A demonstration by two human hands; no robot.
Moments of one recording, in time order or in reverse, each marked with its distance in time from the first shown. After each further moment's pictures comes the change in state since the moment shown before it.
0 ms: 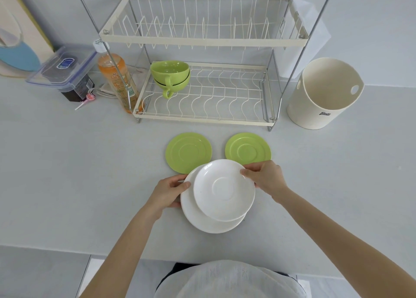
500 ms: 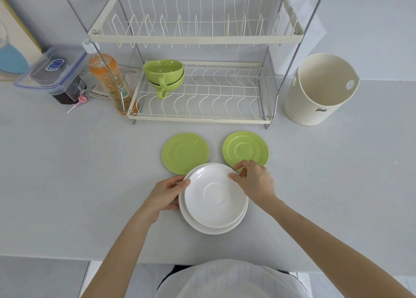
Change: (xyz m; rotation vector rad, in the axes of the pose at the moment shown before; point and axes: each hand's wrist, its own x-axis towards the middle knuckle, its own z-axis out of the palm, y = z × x) left_hand -0.003 0.005 -0.002 0.004 -0.042 -0.030; right_hand -0.007 -0.001 0.025 -0.314 0.088 -0.122
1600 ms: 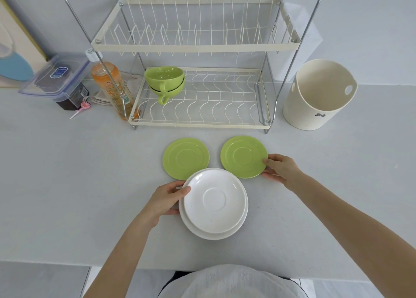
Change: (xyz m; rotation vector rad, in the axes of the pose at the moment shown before) left_hand 0.001 0.001 -0.001 0.004 -0.016 -0.003; right_hand 0.052 0.044 -0.046 0.866 -0.114 0.410
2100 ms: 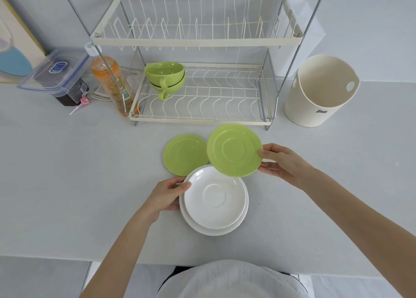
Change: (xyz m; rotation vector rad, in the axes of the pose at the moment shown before) left_hand 0.000 0.001 -0.001 0.022 0.004 -0.001; right_hand -0.037 -0.022 0.001 0.045 -0.285 -0.047
